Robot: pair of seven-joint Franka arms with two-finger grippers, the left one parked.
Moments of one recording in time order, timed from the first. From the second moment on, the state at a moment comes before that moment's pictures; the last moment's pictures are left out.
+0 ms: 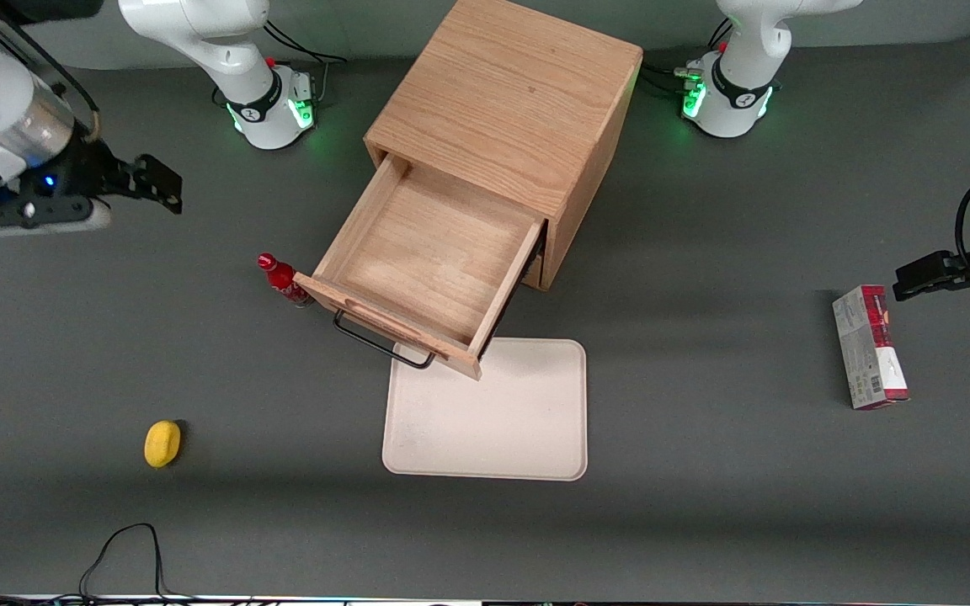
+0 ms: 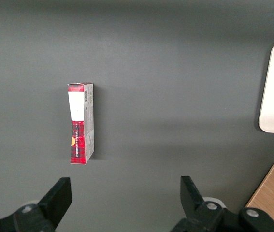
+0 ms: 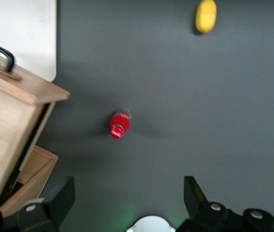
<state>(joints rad) 0.05 -0.18 0.11 -1.77 -0.02 1.52 0.14</state>
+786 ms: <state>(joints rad) 0.05 -0.19 0.07 -1.82 0.00 1.59 0.14</state>
